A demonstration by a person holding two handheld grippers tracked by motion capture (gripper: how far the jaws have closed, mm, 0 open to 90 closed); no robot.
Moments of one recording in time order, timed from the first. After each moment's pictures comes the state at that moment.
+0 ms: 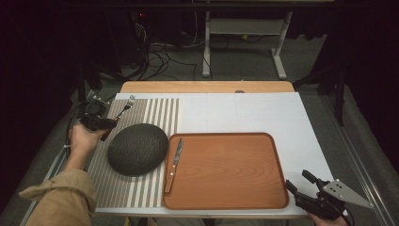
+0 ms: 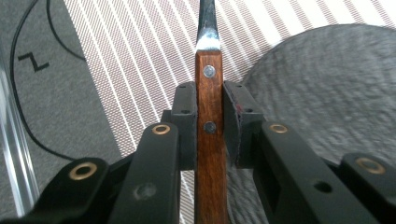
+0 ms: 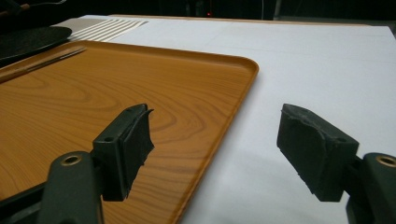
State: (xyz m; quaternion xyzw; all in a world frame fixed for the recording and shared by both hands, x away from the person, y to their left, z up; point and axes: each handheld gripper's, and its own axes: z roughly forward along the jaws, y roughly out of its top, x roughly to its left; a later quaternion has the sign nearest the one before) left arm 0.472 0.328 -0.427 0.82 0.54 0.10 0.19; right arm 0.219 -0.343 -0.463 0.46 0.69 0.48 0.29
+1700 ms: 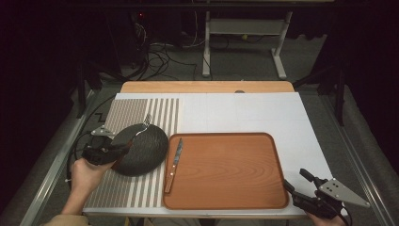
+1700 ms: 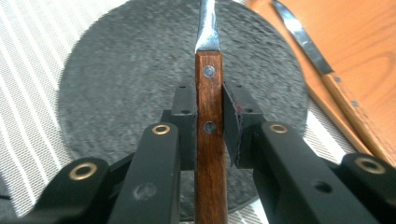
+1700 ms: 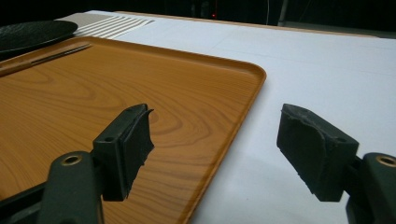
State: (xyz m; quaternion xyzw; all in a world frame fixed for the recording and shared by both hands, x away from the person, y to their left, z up) left arm 0.350 0.301 -0.386 0.80 0.51 0.13 0.28; right arm 0.226 -0.333 -0.461 0.42 0.71 0.50 0.28
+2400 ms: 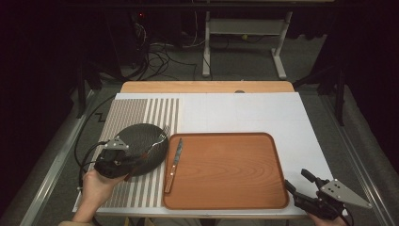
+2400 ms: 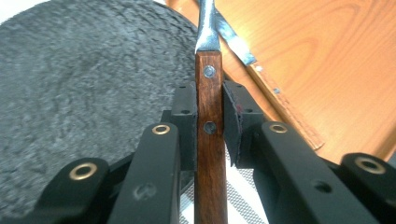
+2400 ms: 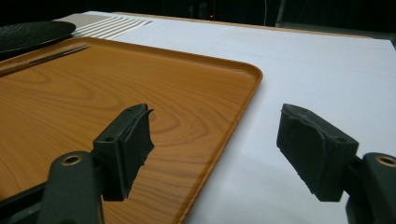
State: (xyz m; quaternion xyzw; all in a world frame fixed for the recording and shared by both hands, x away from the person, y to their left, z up) left arm 0.311 0.261 -0.388 0.83 0.44 0.11 0.32; right arm 0.224 -0.336 -0.461 0.42 0.70 0.49 0.29
